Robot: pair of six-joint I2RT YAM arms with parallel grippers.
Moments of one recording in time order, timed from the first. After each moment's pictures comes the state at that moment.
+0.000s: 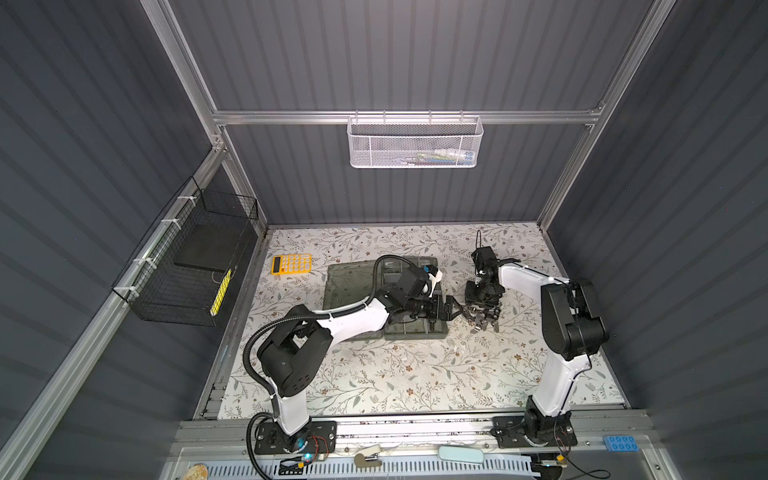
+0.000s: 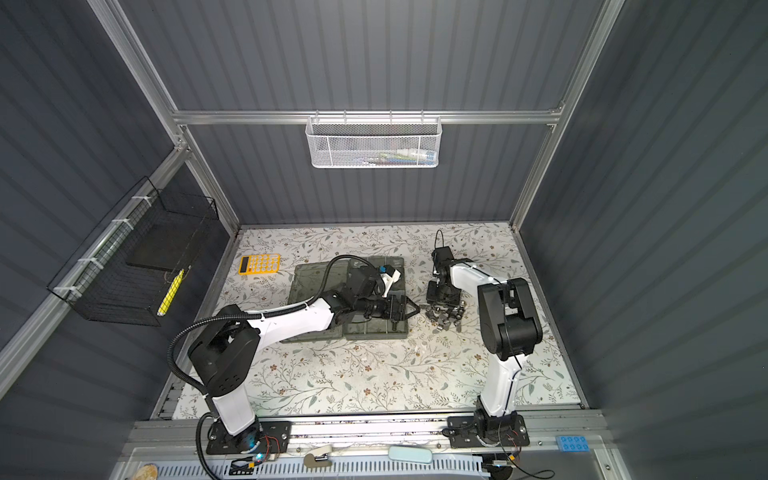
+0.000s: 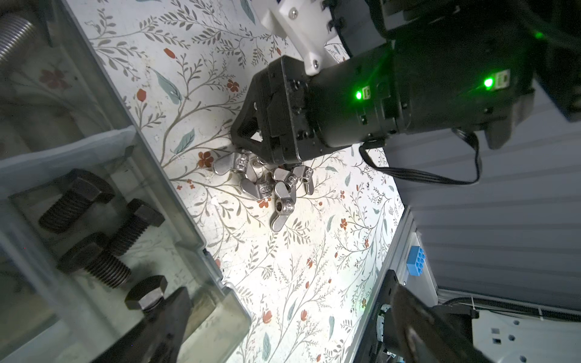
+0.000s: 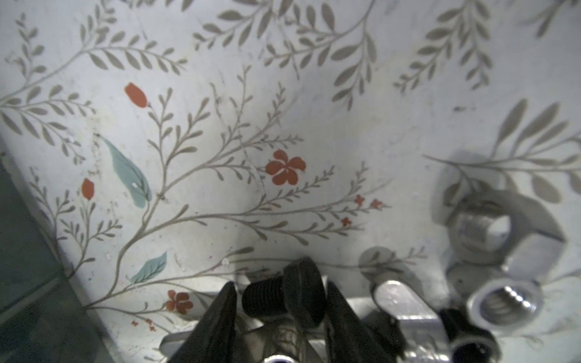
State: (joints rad) left arm -0.86 1.81 1.19 -0.01 0.42 -0.65; right arm 0.23 1.91 1.25 -0.69 -0.02 0.41
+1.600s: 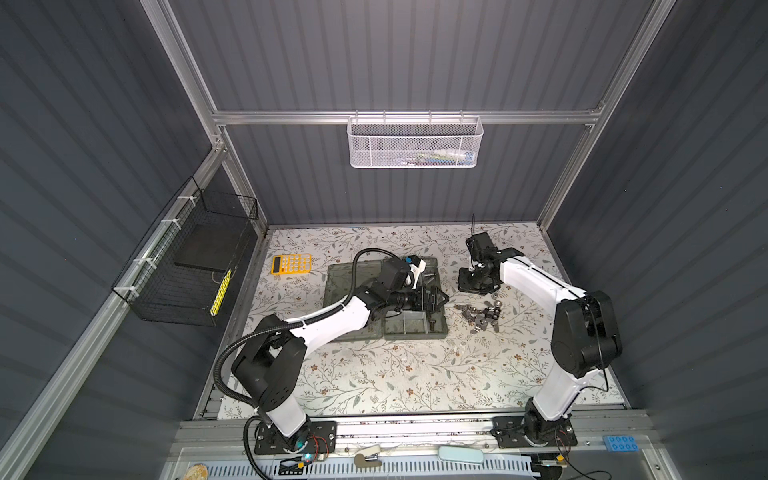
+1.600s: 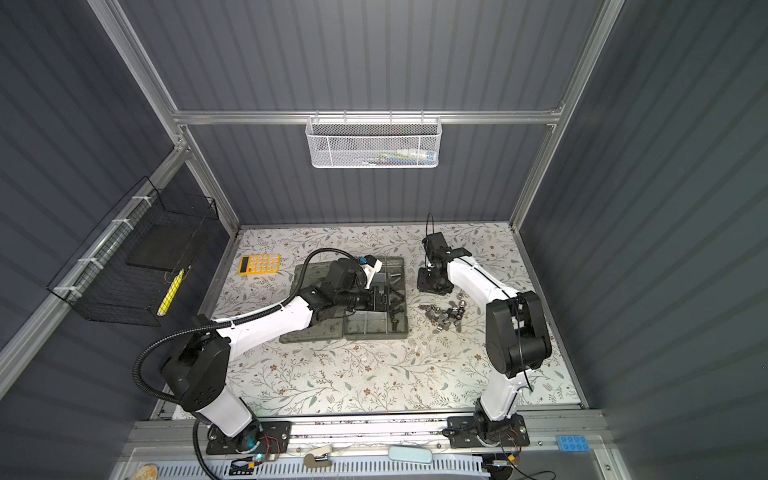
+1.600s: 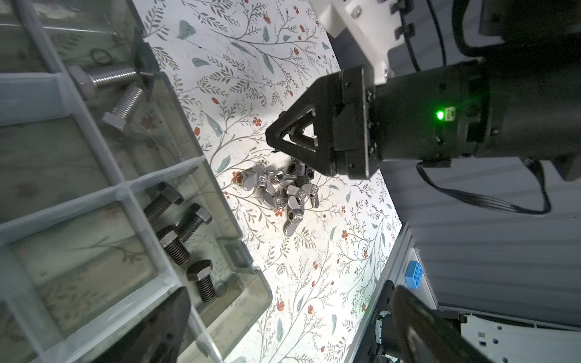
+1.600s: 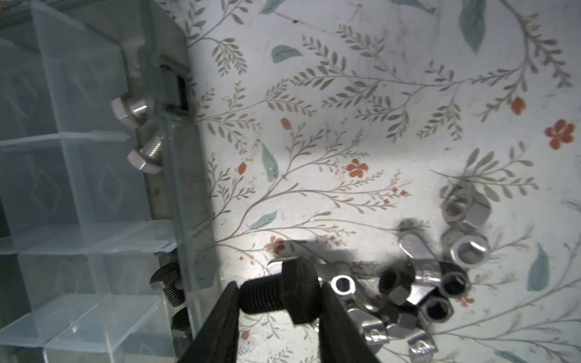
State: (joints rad) left arm -0.77 1.65 1.11 -0.06 0.40 -0.63; right arm 0.34 1.77 1.35 -0.77 -0.03 0.41
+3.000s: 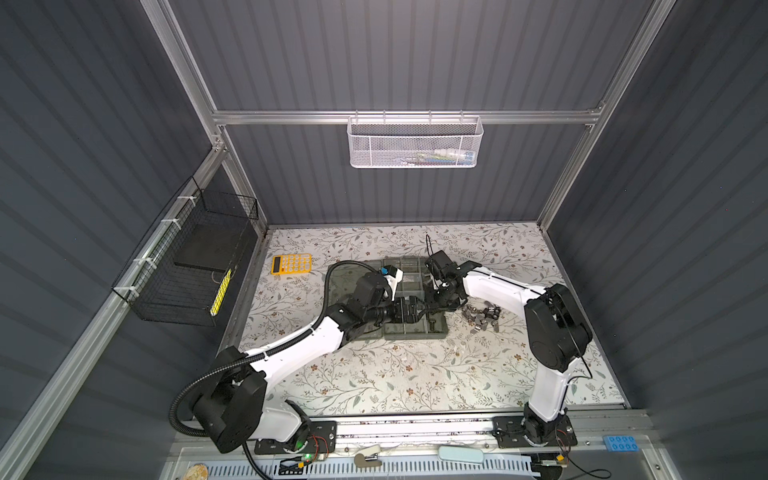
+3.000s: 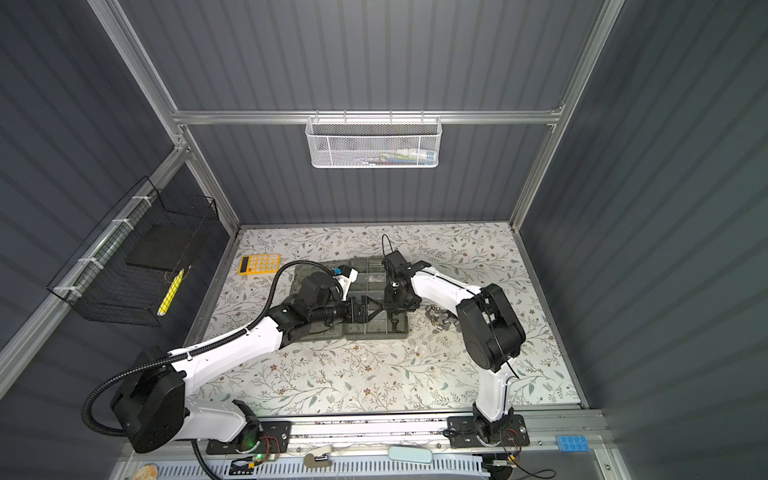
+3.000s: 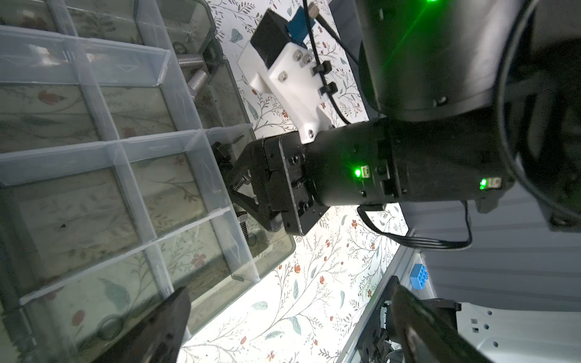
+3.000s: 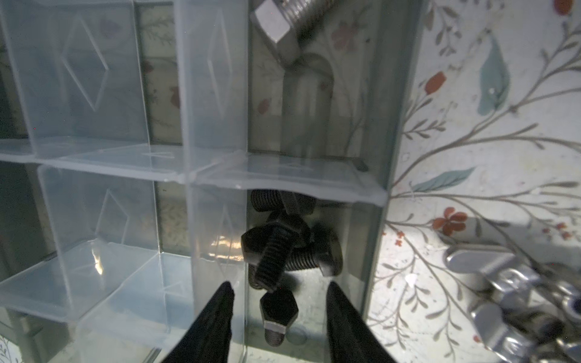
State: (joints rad) left arm -0.74 1.39 0.88 -0.06 0.33 -0.67; right arm 0.58 1.89 1.35 -0.73 -0.05 0.52
